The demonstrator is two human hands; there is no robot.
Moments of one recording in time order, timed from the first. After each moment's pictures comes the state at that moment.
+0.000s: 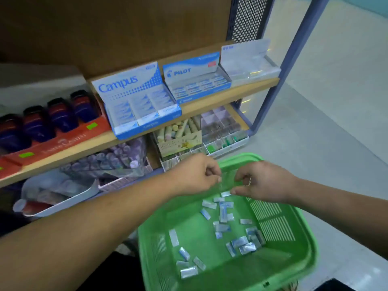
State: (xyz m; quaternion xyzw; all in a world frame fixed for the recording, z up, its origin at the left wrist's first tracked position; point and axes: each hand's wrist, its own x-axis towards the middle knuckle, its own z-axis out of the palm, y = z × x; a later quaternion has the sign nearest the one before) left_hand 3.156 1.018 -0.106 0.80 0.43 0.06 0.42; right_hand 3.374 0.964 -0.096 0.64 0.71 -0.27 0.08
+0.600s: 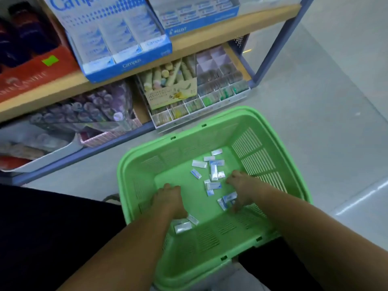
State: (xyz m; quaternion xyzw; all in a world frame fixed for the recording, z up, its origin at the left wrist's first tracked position) left_hand 3.109 0.892 -0.278 0.67 0.58 -0.32 0.34; right_hand 3.365 0.891 -0.276 0.57 0.66 -0.37 0.33
